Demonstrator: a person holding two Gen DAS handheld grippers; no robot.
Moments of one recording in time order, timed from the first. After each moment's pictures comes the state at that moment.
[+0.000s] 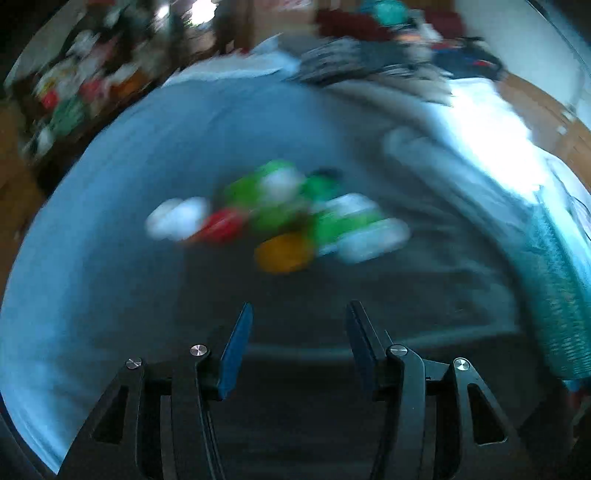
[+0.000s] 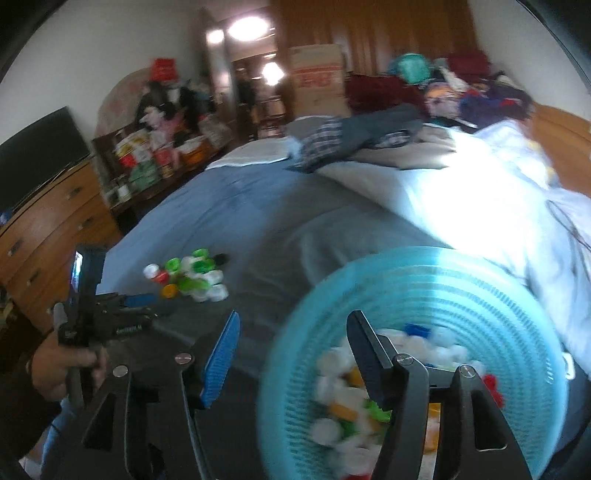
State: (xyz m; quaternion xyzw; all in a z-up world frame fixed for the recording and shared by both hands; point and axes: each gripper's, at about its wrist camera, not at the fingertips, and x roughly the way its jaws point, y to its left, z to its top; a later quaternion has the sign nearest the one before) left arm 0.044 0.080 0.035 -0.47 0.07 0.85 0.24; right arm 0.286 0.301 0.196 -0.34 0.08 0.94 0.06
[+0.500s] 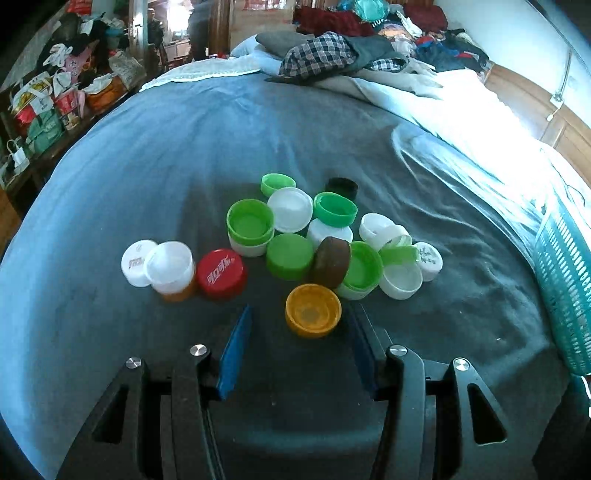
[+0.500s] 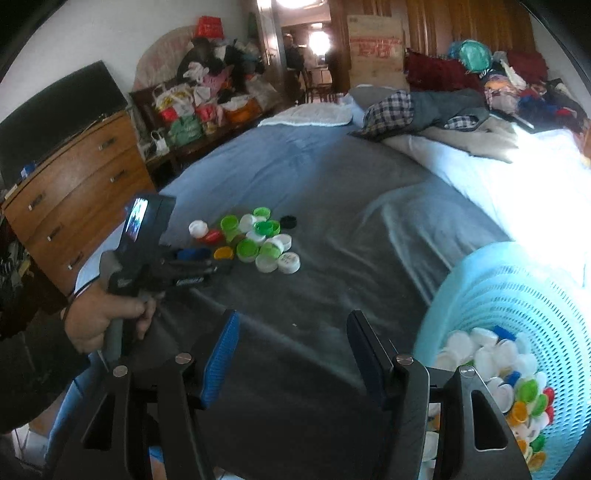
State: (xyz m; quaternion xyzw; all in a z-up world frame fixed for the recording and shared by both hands) left arm -0.001 0.105 0.018 -0.44 0.10 0.84 0.30; right arm 0.227 0.230 0.148 -0.40 0.06 0.91 -0.01
